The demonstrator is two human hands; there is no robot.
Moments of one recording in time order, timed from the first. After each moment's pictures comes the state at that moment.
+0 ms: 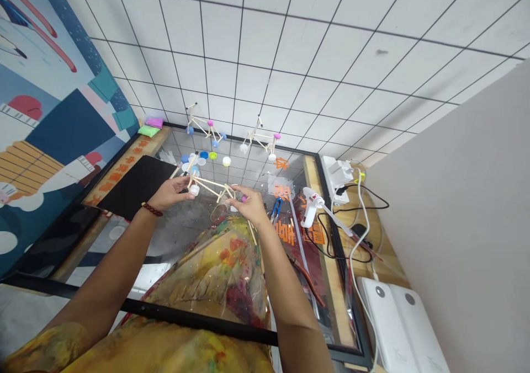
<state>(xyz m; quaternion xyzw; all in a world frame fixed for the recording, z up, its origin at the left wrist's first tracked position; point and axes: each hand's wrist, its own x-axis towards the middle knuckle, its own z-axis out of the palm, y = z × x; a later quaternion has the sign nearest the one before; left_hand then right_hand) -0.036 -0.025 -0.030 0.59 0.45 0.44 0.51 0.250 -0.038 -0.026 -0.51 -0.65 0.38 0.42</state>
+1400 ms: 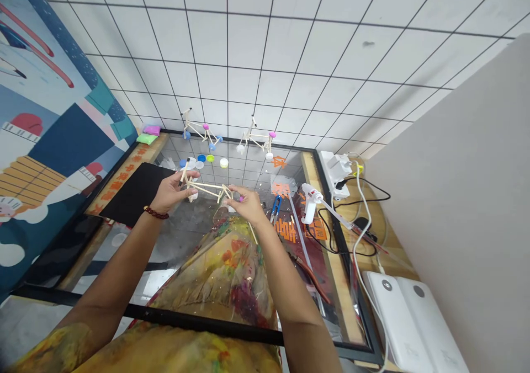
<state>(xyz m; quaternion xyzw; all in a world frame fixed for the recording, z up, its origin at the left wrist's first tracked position) -0.007 -0.029 0.015 0.62 0.43 0.50 0.42 0.247 -0.038 -0.026 -0.50 -0.66 0.38 0.43</state>
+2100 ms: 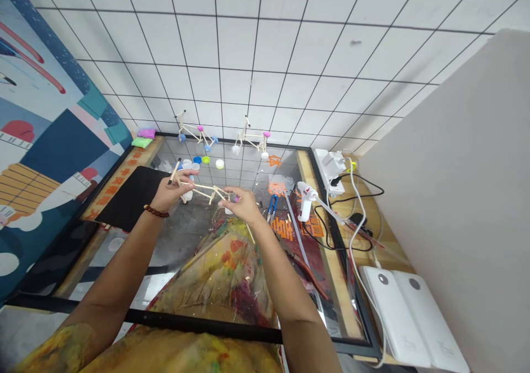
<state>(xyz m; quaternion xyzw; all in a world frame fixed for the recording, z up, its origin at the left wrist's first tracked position) 0.000 -0.019 0.016 0.63 0.43 0.50 0.41 0.247 -0.040 -0.021 -0.51 -0.66 0.37 0.40</state>
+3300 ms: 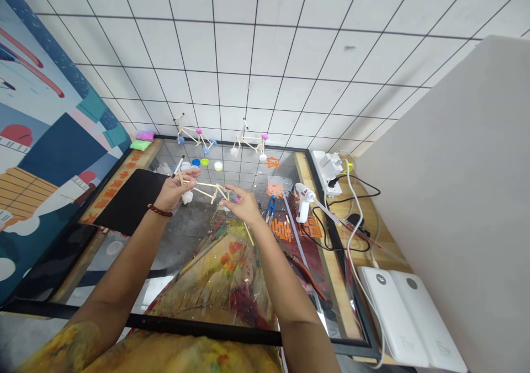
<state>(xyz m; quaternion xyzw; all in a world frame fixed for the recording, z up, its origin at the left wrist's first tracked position) 0.009 -0.004 0.007 0.56 0.40 0.53 0.49 0.250 -0.037 -0.022 -0.52 -0.64 0.36 0.44</state>
